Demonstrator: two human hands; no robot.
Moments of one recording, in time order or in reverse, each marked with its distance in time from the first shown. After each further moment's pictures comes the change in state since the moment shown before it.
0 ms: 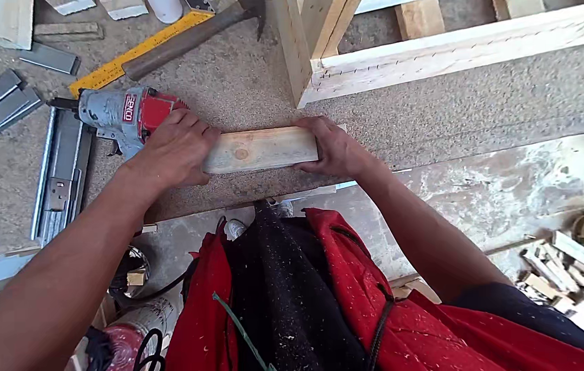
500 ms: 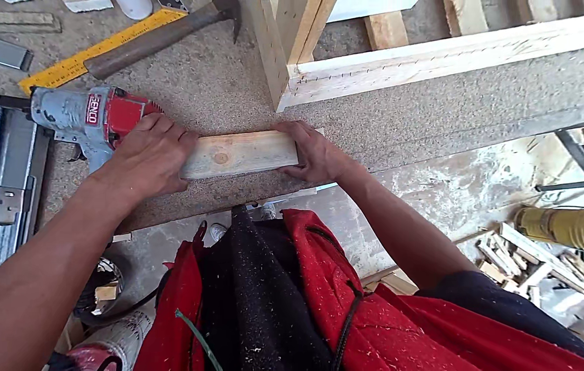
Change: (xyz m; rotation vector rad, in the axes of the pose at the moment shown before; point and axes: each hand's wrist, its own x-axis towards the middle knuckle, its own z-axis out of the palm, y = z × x) left_hand 0.000 0.005 0.006 0.035 0.015 -0.029; right_hand -0.001 0.006 -0.004 0.009 -0.054 -0.043
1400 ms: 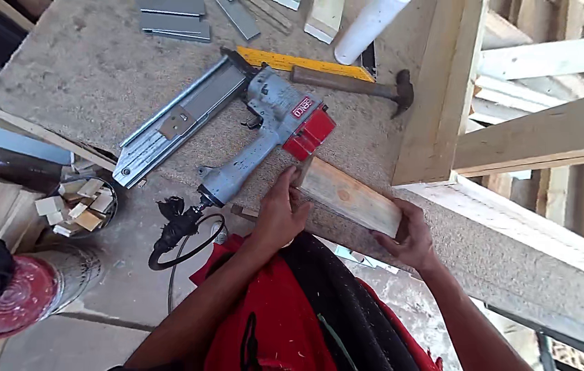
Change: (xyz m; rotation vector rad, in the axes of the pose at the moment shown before) left_hand -0.062 0.096 0.086 -1.537 0.824 -0.797; right_hand -0.002 0.000 0.005 -0.048 -0.043 0.115
